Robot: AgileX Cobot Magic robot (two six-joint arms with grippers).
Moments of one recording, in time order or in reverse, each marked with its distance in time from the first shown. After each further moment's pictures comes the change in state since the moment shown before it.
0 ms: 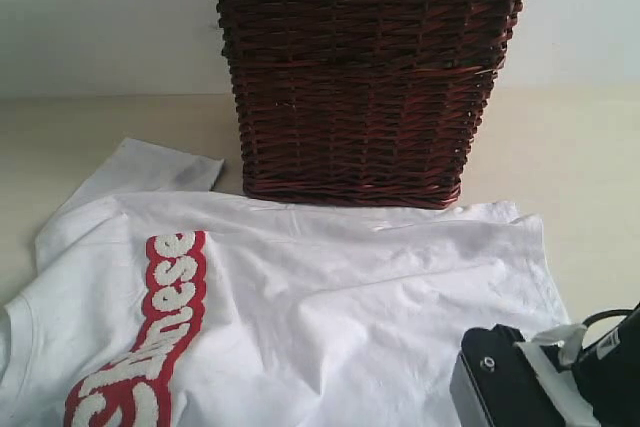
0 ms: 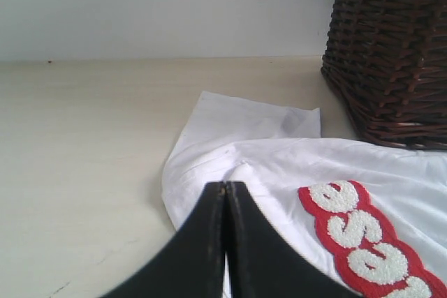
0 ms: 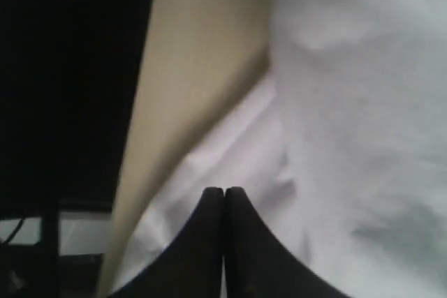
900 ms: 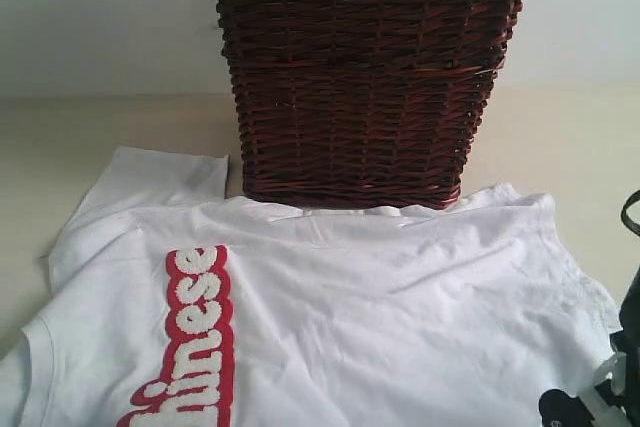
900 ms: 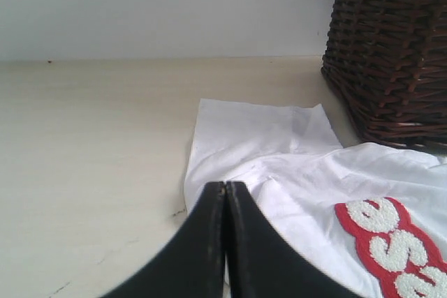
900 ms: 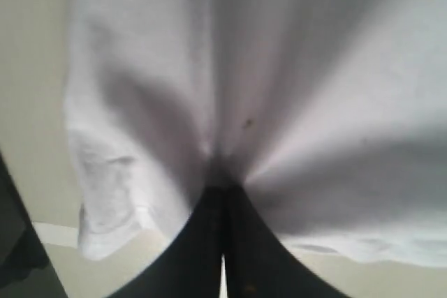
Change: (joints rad) left arm 0.000 0.000 0.000 0.000 0.000 0.000; right arm 0.000 0.234 0.004 -1.126 0.052 0.824
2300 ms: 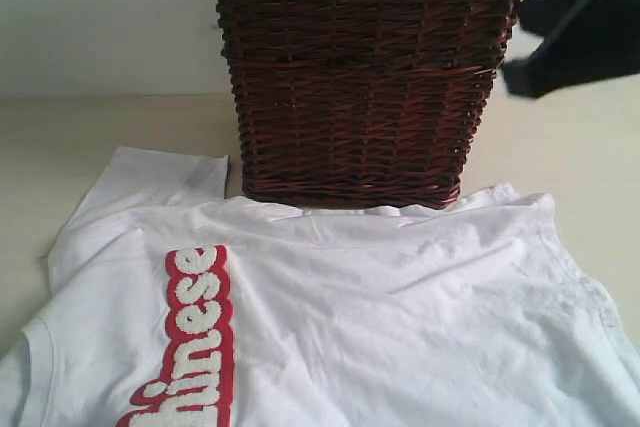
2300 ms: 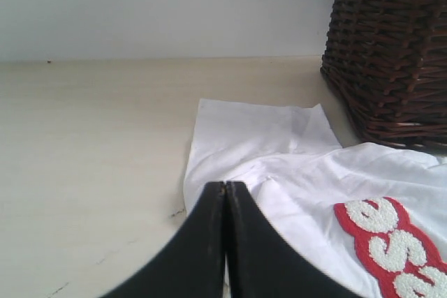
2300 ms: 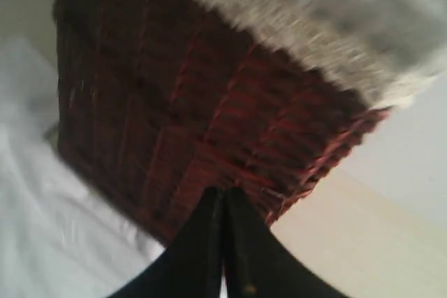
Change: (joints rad) left arm 0.000 0.000 0.000 0.000 0.000 0.000; right arm -0.025 -0.537 -0.391 -0.056 -0.538 1.045
